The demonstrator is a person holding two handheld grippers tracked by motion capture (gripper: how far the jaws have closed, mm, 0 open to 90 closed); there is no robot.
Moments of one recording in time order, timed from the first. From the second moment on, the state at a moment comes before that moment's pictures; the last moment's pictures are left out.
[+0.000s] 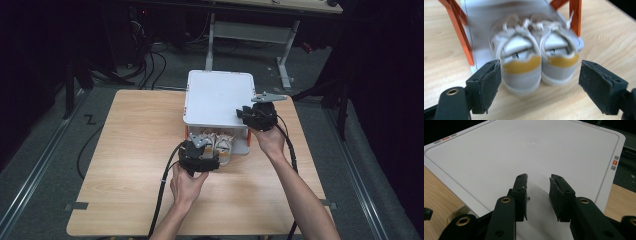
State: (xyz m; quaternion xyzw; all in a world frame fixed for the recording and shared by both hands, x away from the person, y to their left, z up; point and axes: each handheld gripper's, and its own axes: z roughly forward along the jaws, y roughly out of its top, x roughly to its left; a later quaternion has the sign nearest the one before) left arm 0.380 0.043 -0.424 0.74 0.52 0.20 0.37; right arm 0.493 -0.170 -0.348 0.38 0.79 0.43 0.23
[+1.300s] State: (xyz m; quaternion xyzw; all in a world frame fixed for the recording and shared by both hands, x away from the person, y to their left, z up) left arm 0.417 0.007 -0.467 0.72 0.59 0.20 0.31; right arm 0.492 -0.169 -0.348 0.38 0.79 0.42 0.23
